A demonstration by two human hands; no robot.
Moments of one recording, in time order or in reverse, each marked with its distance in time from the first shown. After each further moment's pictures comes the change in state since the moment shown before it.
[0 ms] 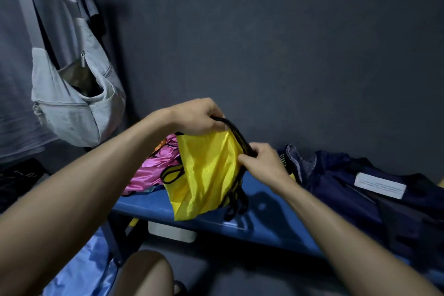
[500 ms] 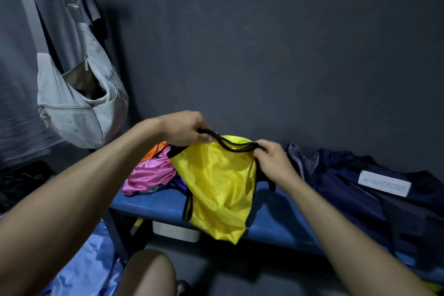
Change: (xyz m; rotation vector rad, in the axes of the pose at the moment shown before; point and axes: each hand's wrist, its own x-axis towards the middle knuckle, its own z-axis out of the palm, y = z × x) left_hand -0.012 -0.029 0.009 0.156 -0.133 -0.003; right_hand 0.016 0.032 -0.001 0.227 0.038 -0.022
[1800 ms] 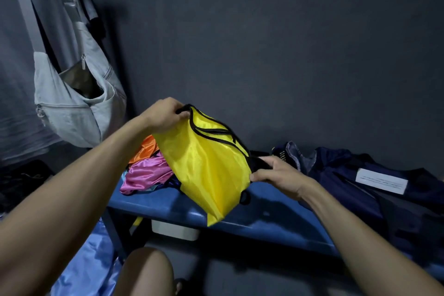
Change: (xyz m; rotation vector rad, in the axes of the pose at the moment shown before) left_hand 0.006 -0.041 0.005 -0.146 0.346 -0.229; right_hand -0.023 0.012 -0.033 0.262 -0.551 0.048
